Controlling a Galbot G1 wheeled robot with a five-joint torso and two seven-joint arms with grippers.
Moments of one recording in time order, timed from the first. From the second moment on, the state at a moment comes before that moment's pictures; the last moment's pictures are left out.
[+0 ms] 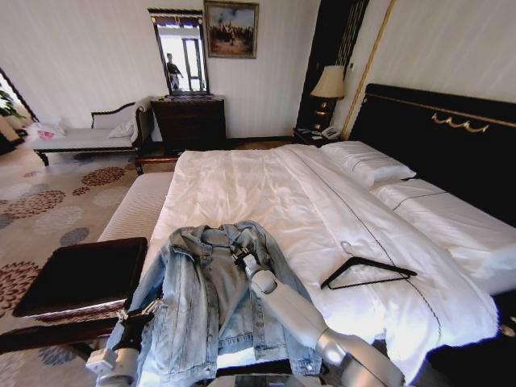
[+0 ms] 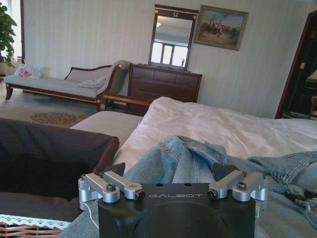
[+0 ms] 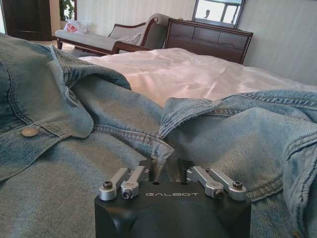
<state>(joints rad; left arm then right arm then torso) 1.89 -1.40 -0.77 -2.07 -0.48 -0.14 -0.01 -0.69 1.42 -0.27 1.10 0.24 -0.07 0.14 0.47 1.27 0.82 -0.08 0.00</state>
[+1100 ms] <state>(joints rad) 1.89 -1.39 -0.75 -2.10 -0.48 -0.12 -0.01 -0.62 1.35 -0.16 1.19 0.55 -0.16 0.25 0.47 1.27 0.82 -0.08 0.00</state>
